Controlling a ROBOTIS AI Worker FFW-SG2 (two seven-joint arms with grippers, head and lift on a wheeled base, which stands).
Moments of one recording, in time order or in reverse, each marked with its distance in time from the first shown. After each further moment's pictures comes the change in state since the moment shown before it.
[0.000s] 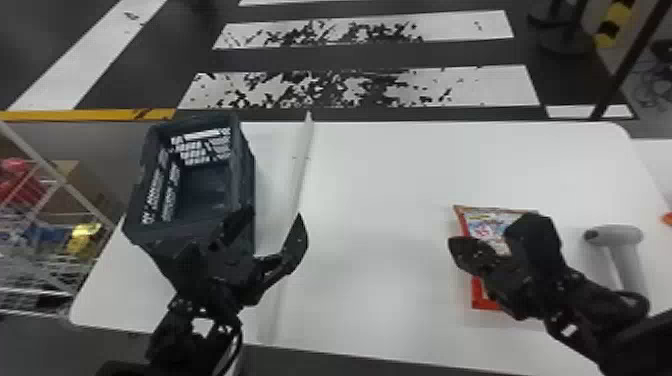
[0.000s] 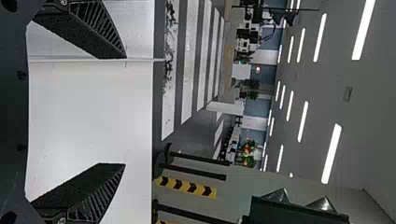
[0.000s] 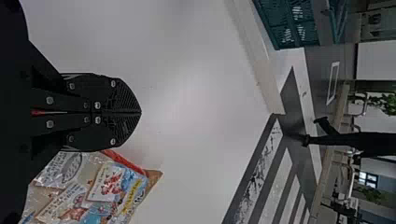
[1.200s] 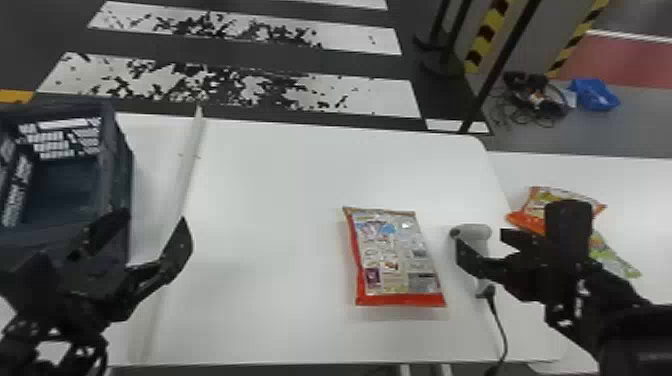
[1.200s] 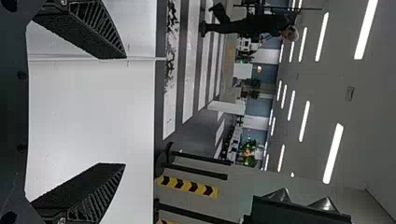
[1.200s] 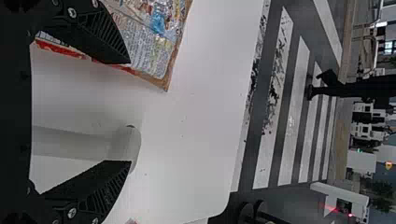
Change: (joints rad) left arm -0.012 0.000 -0.006 0.021 0.000 -0.003 -0.002; right arm 0.124 0.018 -0.506 -0.106 -0.162 0.205 0.005
